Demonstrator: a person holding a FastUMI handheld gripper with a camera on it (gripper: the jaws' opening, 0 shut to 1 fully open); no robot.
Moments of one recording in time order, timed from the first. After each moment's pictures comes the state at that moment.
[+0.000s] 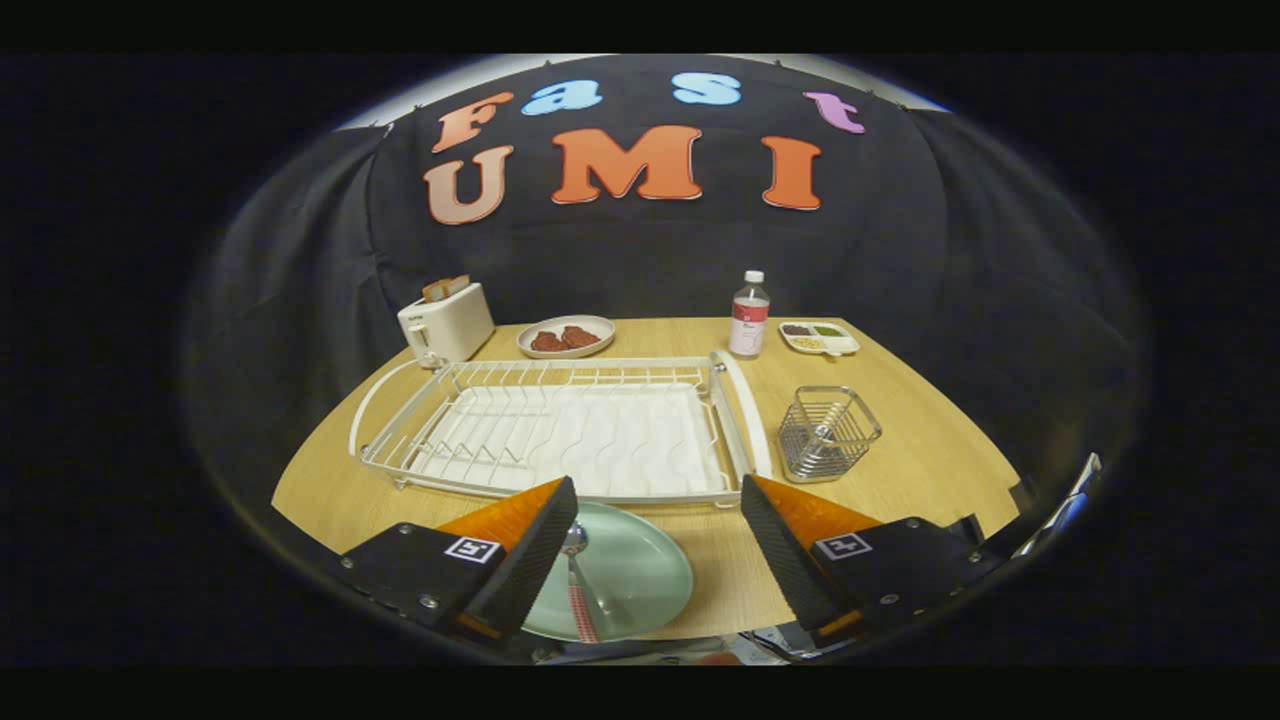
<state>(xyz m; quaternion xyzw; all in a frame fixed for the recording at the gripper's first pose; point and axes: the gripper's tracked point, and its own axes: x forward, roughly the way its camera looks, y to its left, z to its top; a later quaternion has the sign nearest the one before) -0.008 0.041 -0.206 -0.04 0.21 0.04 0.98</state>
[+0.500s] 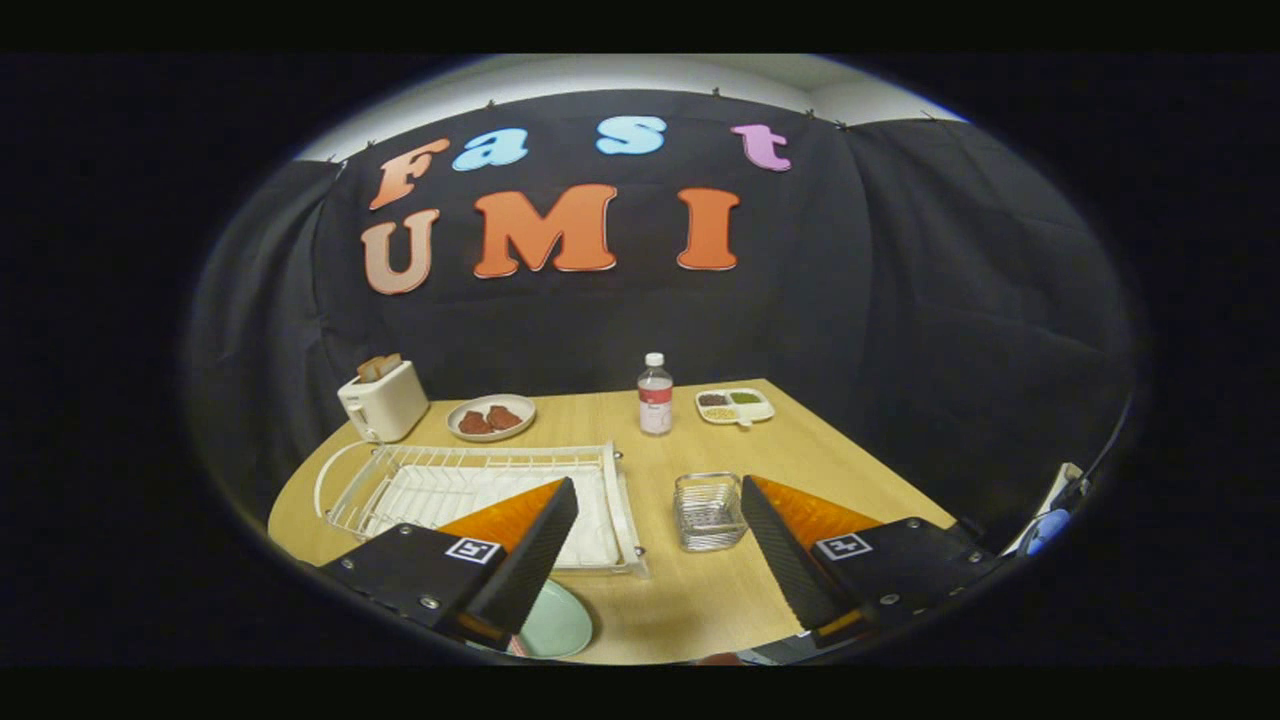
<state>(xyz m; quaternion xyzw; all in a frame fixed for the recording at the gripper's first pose) 0.019 -0.048 -0.109 -0.02 0.10 -0.03 0.99</state>
